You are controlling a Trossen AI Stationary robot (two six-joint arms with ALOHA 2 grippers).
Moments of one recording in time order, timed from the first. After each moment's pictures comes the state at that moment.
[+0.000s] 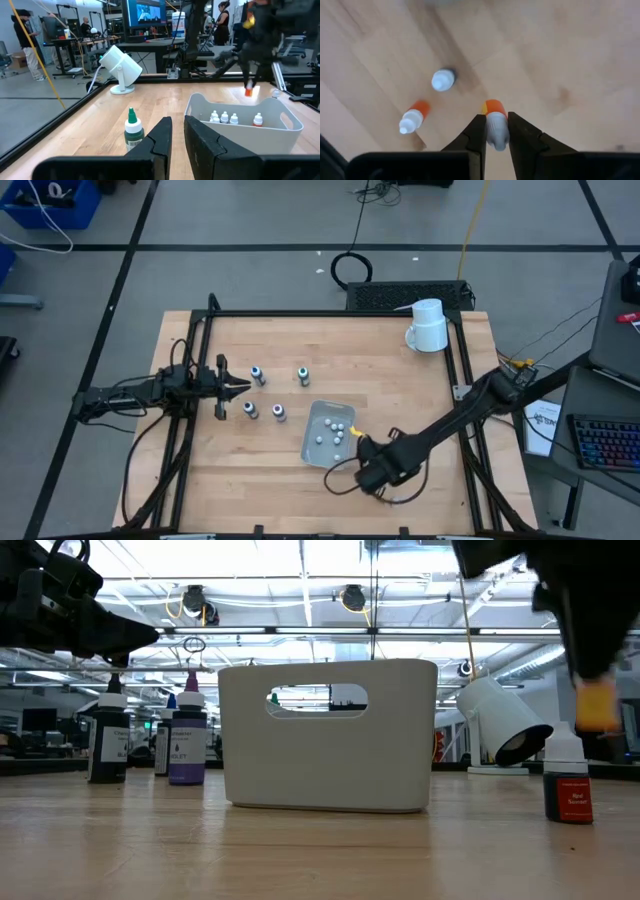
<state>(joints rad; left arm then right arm) 0.11 0.04 0.01 0.03 0.04 0.05 0.56 1.86 1.45 -1.14 0.10 1.11</state>
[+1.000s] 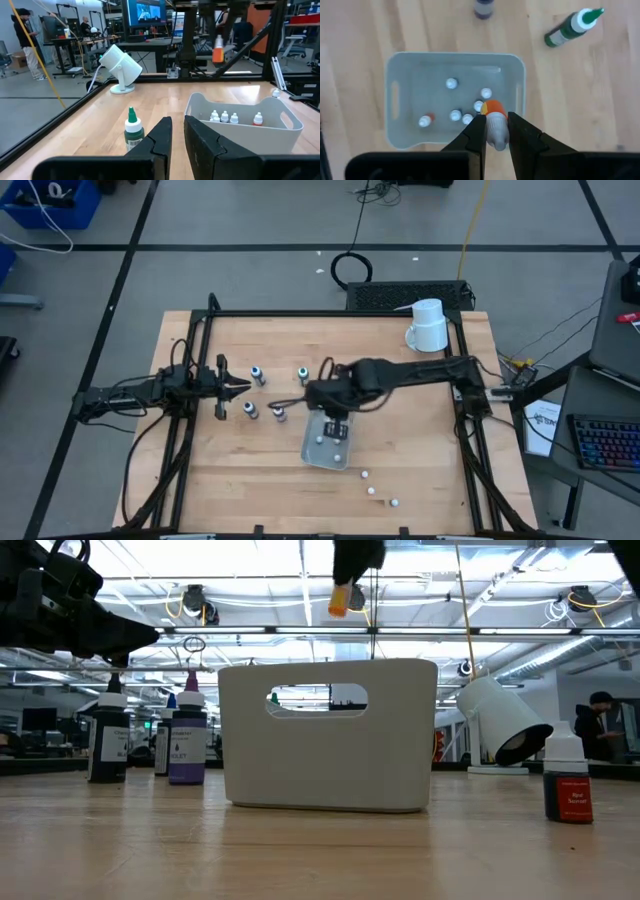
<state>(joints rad) 0.11 0.04 0.01 0.03 0.04 0.05 0.16 2.04 2.17 -1.39 0.11 0.32</state>
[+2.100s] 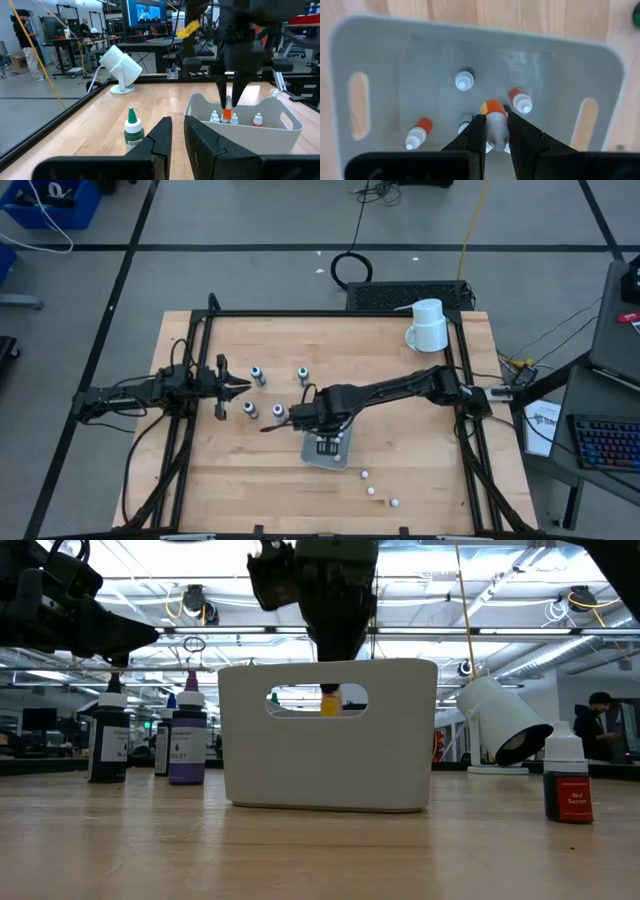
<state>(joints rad) 0.11 0.04 0.01 0.03 0.04 0.05 0.17 2.22 2.04 -1.25 0.02 0.25</state>
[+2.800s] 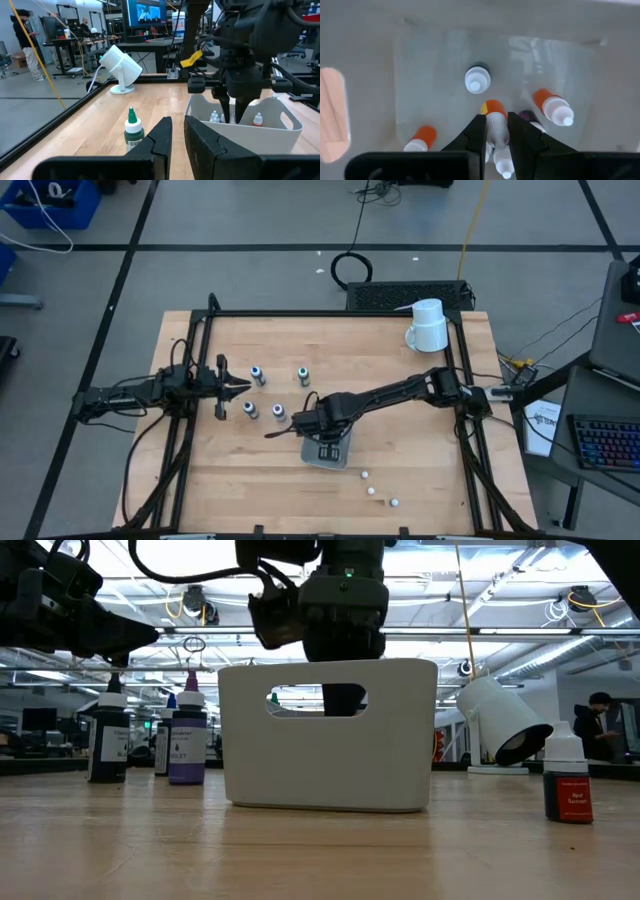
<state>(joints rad) 0.11 0.04 0.01 0.03 0.04 0.05 0.18 2.22 1.88 -1.09 -0.03 0.28</state>
